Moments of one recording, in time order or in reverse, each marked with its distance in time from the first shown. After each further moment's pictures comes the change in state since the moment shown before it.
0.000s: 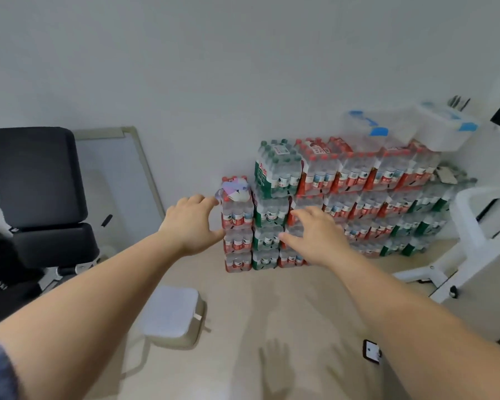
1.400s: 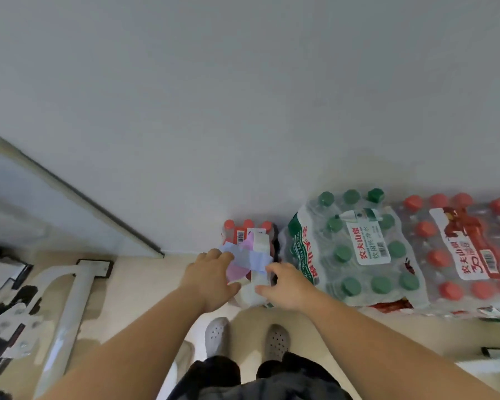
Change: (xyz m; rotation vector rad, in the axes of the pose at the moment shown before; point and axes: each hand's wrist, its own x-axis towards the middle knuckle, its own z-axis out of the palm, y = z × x) left_hand 0.609 -0.160 0.264 -0.187 -0.617 -0.219; right_hand 0.687 0.014 0.216 0.243 -0.832 0.152
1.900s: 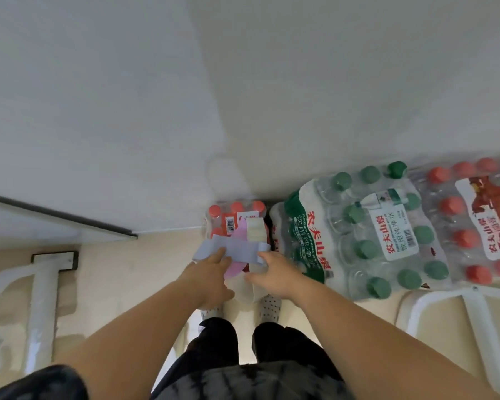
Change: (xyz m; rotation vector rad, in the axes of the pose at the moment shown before) left_hand 0.091 -0.041 0.048 0.138 -0.459 0.165; right_hand 0.076 -0.004 0.028 0.237 -0.054 0.192
